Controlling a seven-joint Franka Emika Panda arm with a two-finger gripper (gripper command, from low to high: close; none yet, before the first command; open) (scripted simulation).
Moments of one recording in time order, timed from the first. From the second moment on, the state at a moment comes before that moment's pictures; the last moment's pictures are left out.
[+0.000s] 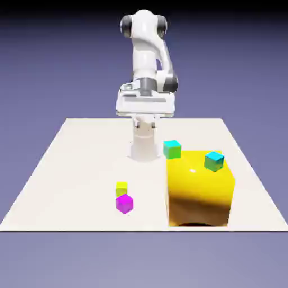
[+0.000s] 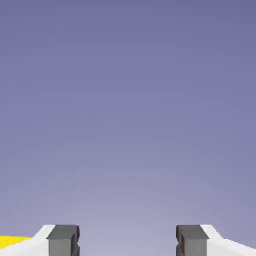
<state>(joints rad) 0.02 -0.53 -0.04 -2.80 0.05 3.00 0.77</state>
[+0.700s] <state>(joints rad) 0.13 0.18 -0.56 -2.67 0.85 2.41 1.16</state>
